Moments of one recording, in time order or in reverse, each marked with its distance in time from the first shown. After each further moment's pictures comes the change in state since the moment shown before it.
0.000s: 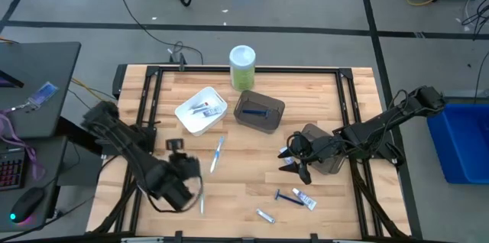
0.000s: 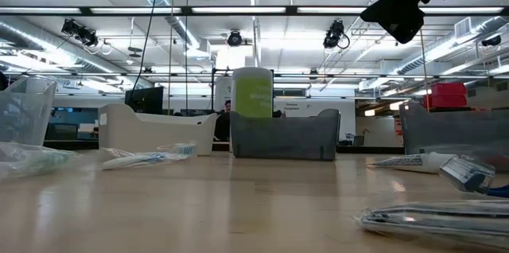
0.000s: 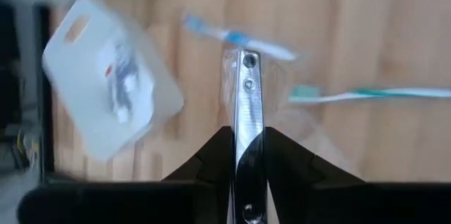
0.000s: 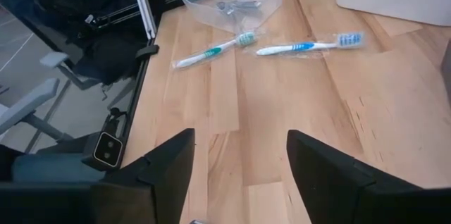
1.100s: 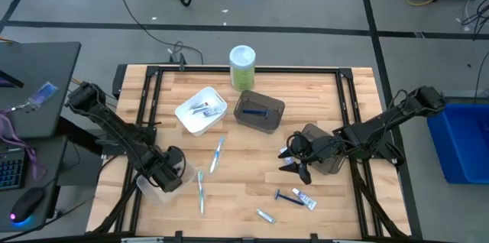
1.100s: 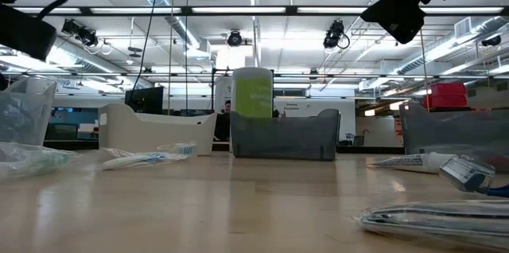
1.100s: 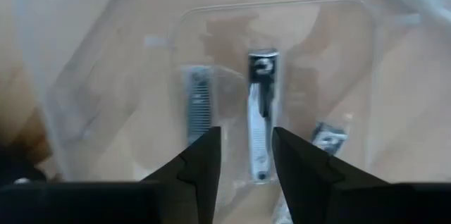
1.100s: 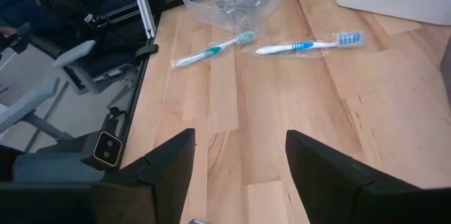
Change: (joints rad) left arm -0.035 -0.362 -0.903 0.704 0.362 -0.635; right arm 0.000 0.000 0.000 -0.003 0.000 0.000
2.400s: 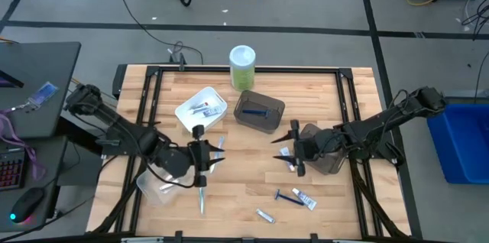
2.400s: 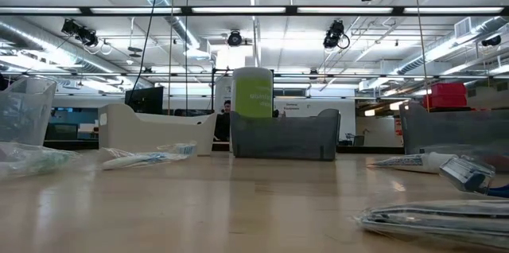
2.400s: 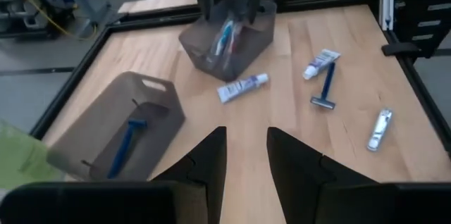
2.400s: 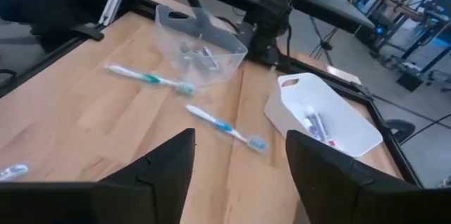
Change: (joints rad) left arm 0.198 0.001 0.430 0.433 -0.548 1.213; right arm -0.050 0.000 0.000 0.170 0.133 -0.759
